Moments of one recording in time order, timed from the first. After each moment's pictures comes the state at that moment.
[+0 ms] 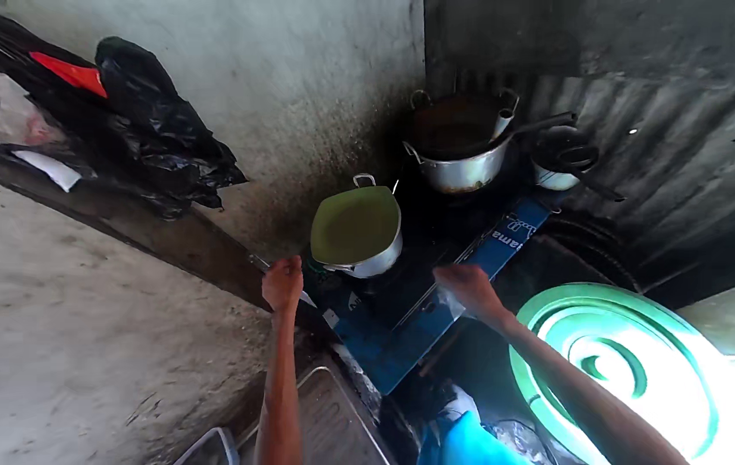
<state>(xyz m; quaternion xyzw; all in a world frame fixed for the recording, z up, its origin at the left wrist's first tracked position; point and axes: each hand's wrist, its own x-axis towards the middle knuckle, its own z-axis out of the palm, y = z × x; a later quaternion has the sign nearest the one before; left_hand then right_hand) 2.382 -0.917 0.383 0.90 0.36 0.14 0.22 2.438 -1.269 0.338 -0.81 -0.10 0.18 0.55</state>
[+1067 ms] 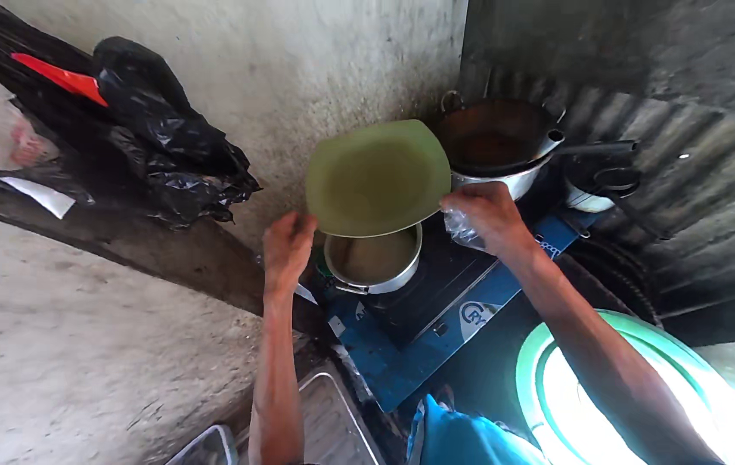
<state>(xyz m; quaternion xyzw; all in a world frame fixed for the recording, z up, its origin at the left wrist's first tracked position) 2.424 -0.934 0.476 0.89 0.19 0.21 0.36 2.538 -1.225 0.468 -0.75 -0.11 0.10 0.64</state>
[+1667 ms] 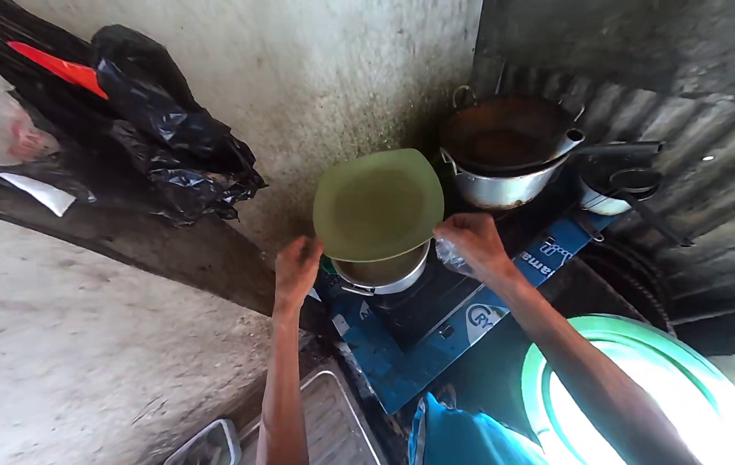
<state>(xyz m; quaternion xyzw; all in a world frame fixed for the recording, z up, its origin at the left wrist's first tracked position) 2.421 -0.913 0.434 0.88 0.22 0.19 0.39 2.540 -1.194 0.420 -0.74 -0.11 0.13 0.65</state>
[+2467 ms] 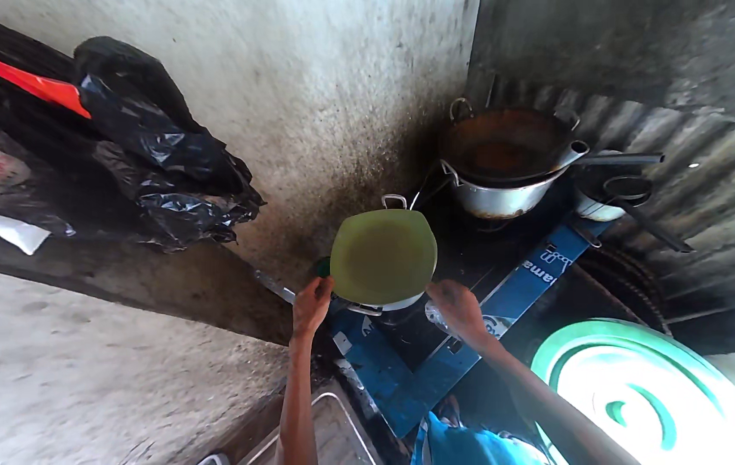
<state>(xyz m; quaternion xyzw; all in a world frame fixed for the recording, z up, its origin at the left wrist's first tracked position) 2.430 -0.860 0.336 0.90 0.27 0.05 0.33 2.495 -1.164 0.334 -0.85 -0.05 0.20 0.48</state>
